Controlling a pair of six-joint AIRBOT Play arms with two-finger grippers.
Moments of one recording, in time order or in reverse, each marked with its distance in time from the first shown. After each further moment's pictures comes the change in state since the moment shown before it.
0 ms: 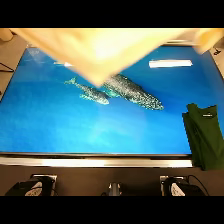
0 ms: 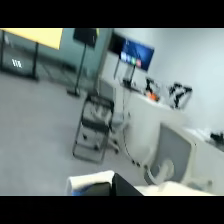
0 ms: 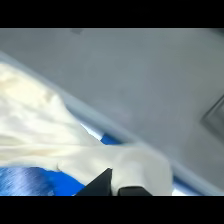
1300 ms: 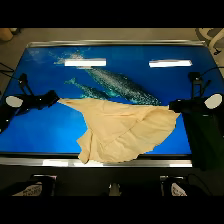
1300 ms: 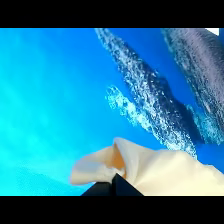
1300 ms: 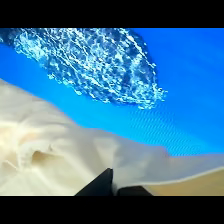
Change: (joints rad) left arm -0.023 -0.328 -0.802 0.125 0.073 -0.152; right arm -0.009 -0.165 -0.866 -0.196 -0.093 0.368
